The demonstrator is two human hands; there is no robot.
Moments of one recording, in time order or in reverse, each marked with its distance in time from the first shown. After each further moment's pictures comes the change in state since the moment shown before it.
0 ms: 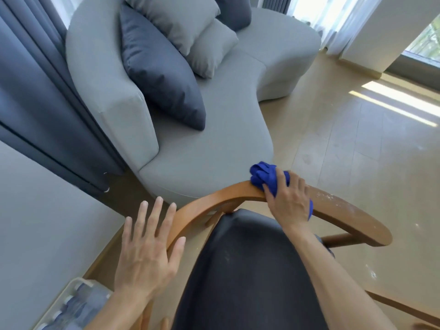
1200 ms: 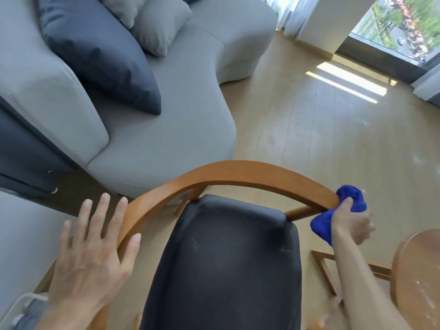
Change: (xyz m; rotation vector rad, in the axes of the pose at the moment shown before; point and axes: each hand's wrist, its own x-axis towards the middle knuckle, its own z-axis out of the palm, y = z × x) left_hand 0.001 0.004 0.001 0.018 0.044 0.002; right_hand -0.068 0.184 -0.036 0.266 0.168 1.363
